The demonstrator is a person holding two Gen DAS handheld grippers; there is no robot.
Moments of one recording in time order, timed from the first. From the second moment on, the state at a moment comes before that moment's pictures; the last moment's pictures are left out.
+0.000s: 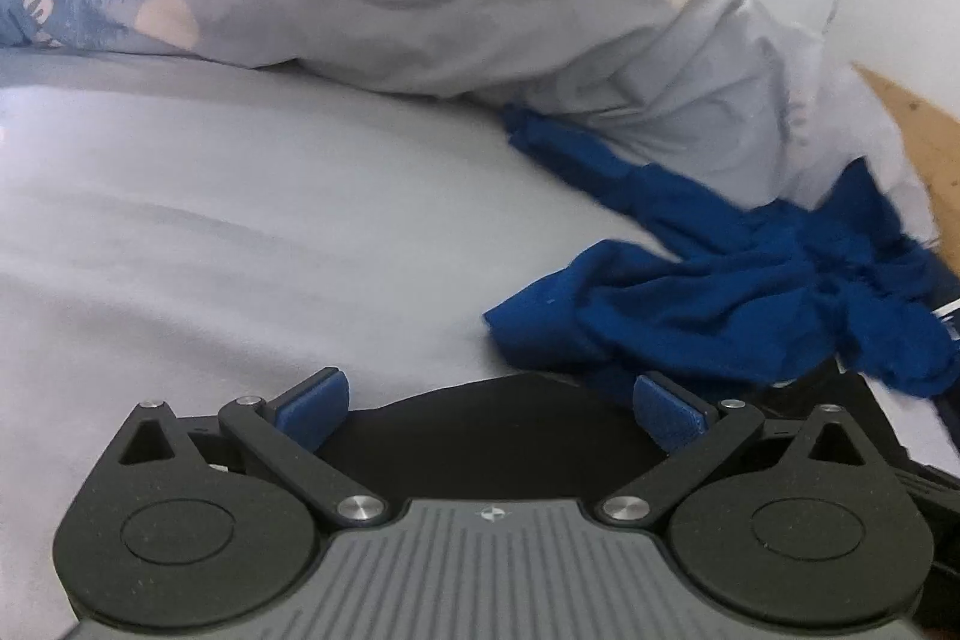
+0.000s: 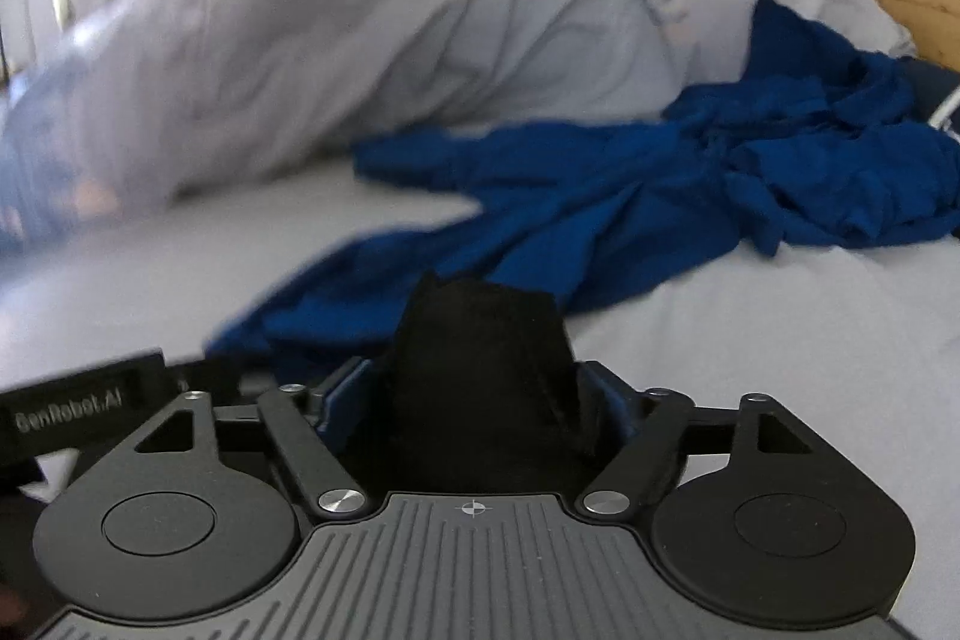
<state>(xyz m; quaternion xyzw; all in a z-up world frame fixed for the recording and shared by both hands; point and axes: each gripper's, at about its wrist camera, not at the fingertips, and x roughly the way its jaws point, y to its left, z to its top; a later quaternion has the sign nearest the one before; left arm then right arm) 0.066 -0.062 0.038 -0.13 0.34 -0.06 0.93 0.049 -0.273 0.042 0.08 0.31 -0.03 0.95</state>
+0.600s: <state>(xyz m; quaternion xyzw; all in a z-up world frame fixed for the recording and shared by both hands) 0.059 -0.067 0.032 -0.10 0.33 -0.05 0.94 0.041 -0.282 0.046 0.07 0.33 -0.07 0.94</state>
